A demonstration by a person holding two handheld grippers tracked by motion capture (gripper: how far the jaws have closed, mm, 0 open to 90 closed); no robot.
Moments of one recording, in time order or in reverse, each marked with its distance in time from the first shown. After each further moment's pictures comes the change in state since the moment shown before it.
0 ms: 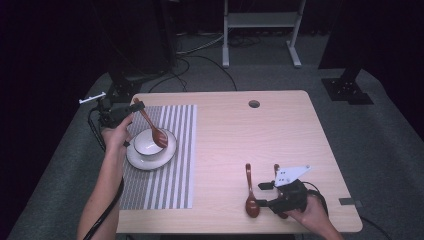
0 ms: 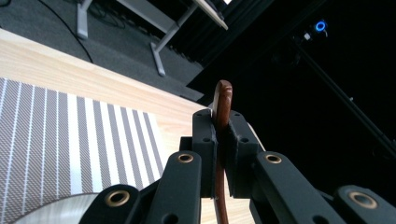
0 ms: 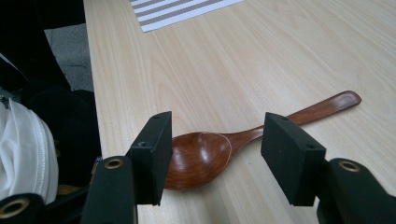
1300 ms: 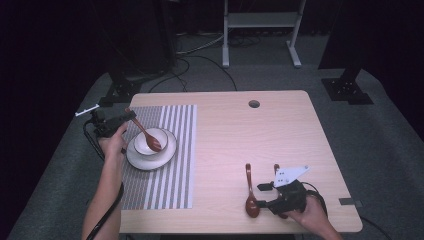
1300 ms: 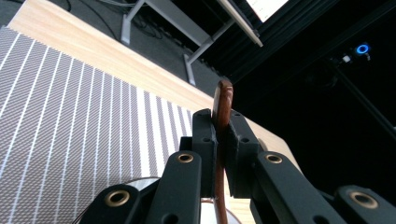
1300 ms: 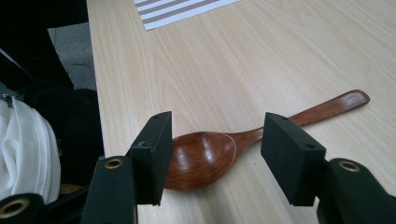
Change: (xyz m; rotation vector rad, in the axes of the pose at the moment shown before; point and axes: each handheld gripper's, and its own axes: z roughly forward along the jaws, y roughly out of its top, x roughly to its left) left arm 0.046 -0.021 -0.010 -0.057 0.125 -0.066; right arm 0.001 0.000 0.002 0.004 0.011 0.000
